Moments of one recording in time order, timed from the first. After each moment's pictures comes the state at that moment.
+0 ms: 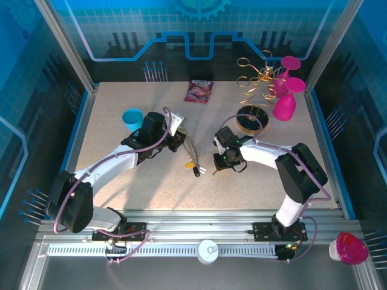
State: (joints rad) left arm -0.45 1.39 0.91 -0.13 0.28 -0.01; right arm 0.57 1.72 0.98 -0.52 -0.11 0.32
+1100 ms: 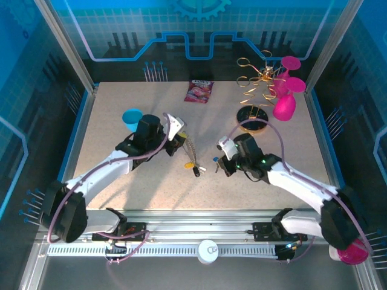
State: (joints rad) left arm -0.45 1.27 0.84 -0.10 0.39 0.19; right arm 0.59 1.15 0.66 -0.25 -0.24 -0.10
